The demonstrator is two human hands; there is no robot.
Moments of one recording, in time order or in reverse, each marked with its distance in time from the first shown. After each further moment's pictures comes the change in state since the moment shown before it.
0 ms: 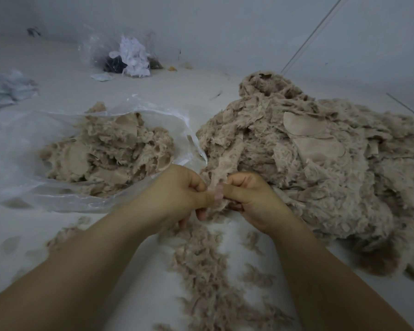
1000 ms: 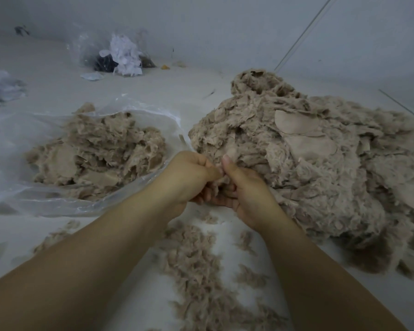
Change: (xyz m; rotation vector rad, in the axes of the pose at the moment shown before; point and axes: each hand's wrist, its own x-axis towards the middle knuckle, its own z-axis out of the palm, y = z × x) left_hand 0.039 0.016 0.021 -0.307 0.101 -0.052; right_hand 0.002 -0.010 0.009 0.221 0.191 0.115
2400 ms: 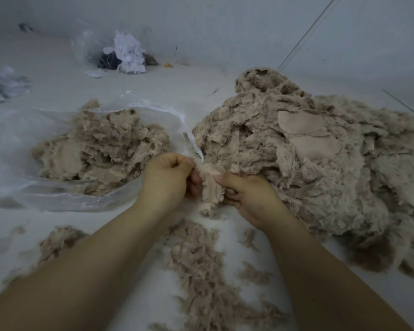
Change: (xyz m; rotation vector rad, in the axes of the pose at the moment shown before) left_hand -0.009 -0.028 -0.012 -0.232 0.347 0.097; right_hand -0.002 0.006 -0.004 -0.031 0.013 0.053
